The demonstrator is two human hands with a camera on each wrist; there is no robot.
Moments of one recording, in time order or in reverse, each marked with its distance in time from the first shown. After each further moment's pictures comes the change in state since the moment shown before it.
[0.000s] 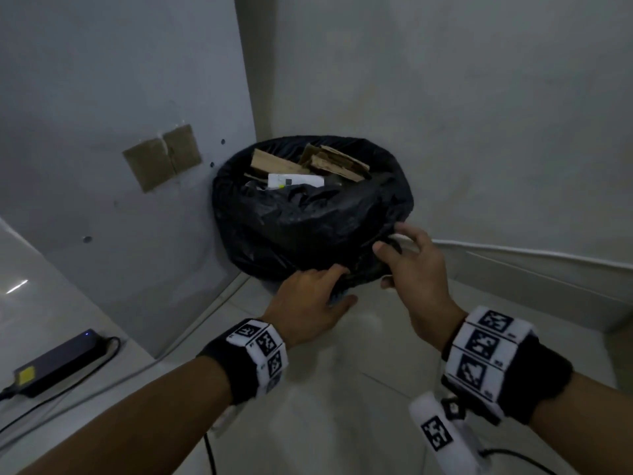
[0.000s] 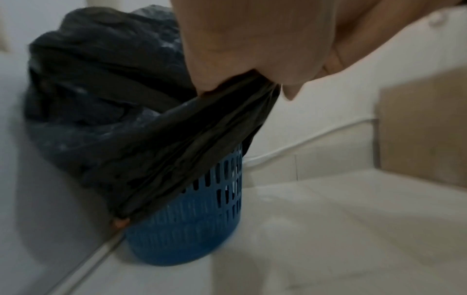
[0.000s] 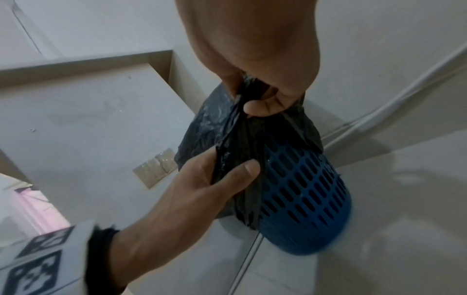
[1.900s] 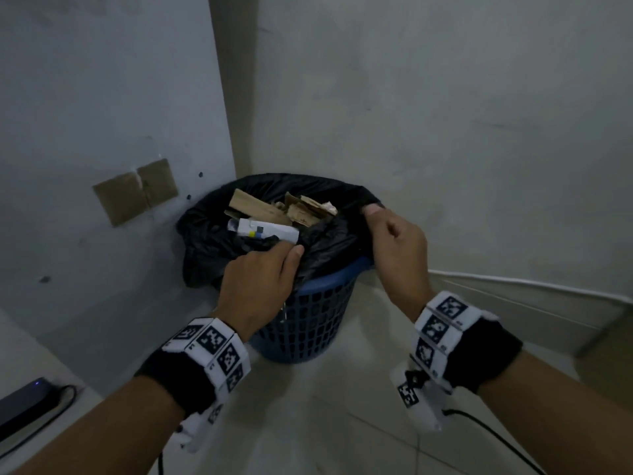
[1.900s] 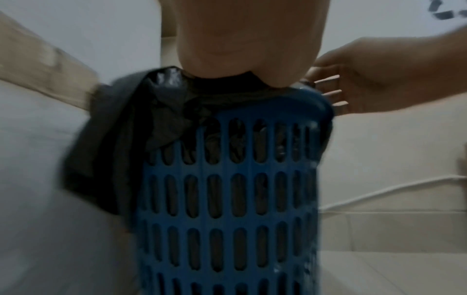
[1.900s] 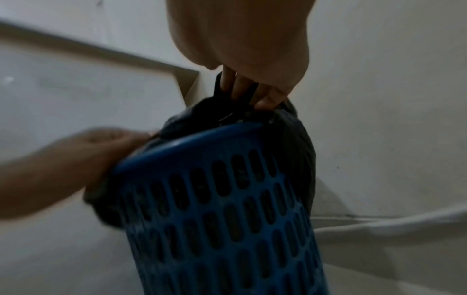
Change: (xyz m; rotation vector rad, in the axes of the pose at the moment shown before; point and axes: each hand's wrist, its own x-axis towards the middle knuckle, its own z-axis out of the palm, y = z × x) left_hand 0.038 -0.018 -0.053 0.158 0.347 -0.075; right_hand 0.051 -0.033 0.011 -0.260 0.090 -0.507
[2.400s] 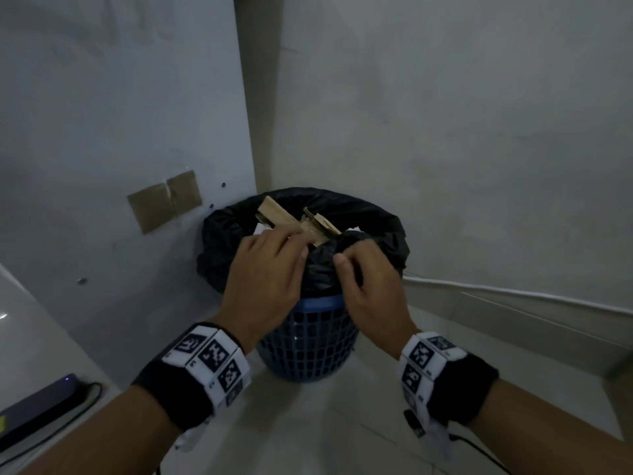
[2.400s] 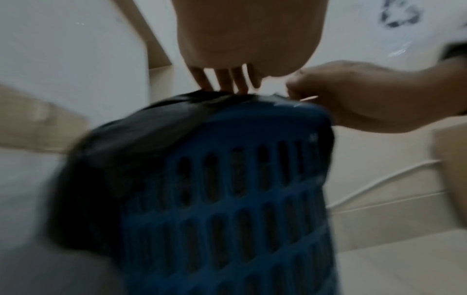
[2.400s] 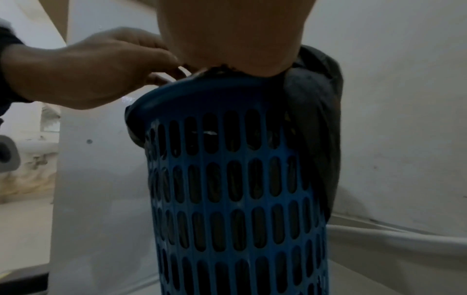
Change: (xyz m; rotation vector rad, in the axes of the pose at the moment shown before) left_hand 0.001 0.006 -0.031 0.067 0.151 0.134; right_hand -0.035 0.005 0.026 -0.286 -0.164 -0.438
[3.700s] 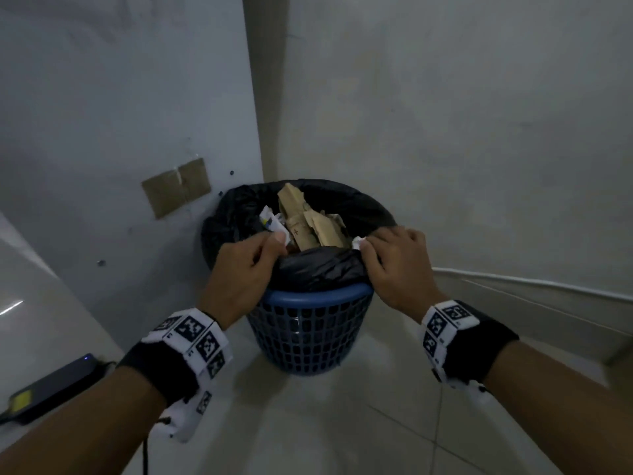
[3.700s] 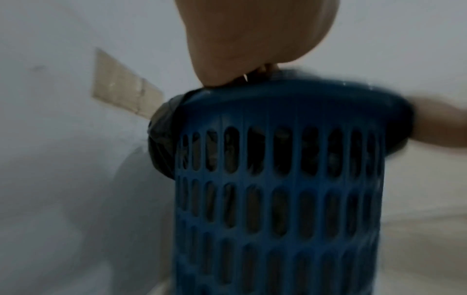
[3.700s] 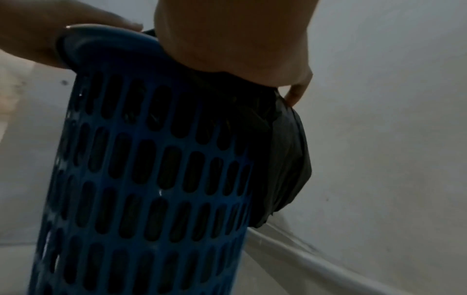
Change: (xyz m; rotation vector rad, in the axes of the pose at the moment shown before) left_hand -0.024 -0.030 -0.014 -0.468 -0.018 -0.323; right_hand 0.009 0.033 -0.016 -0.435 -0.165 -0.066
